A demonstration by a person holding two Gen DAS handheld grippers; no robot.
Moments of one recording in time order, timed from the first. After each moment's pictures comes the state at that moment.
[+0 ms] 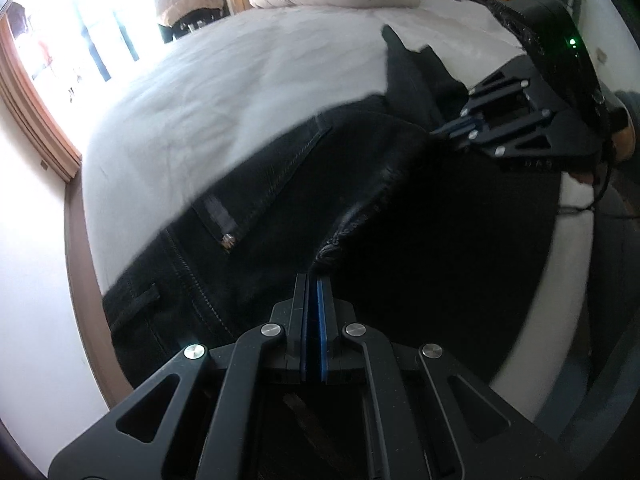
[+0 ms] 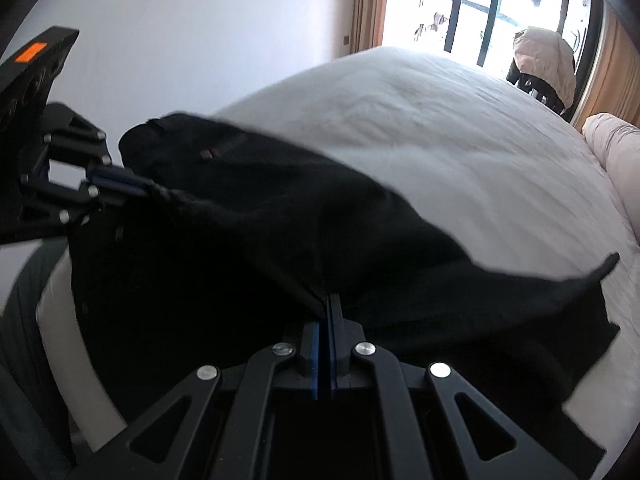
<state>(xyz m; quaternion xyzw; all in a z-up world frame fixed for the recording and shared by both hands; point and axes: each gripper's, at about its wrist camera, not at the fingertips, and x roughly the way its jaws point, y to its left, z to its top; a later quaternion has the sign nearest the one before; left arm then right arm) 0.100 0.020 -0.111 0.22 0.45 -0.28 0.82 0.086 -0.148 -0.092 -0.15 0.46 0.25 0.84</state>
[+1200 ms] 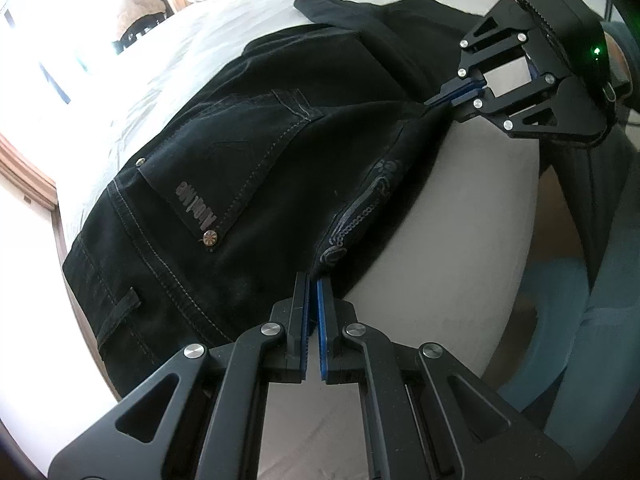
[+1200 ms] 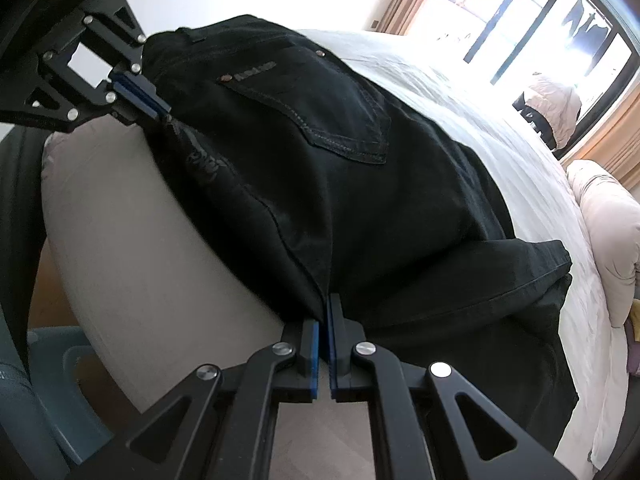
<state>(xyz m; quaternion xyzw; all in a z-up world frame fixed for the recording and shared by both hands) 0.024 0.004 -0.149 0.31 0.45 -0.33 0.77 -0.047 -0.110 -0.140 -0.30 0.45 0.22 0.81</state>
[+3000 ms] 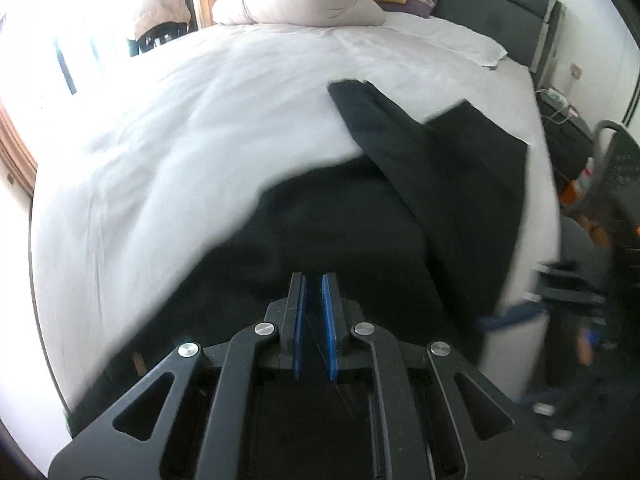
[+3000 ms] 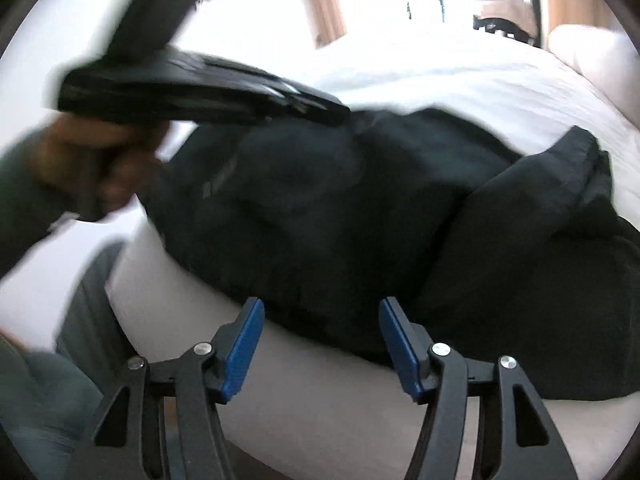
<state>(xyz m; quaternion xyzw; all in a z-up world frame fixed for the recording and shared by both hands) 0.176 -0.084 -0.087 0.18 0.43 -0.34 0.81 -0.028 -0.163 -0.109 0.02 0.47 0.23 0.85</state>
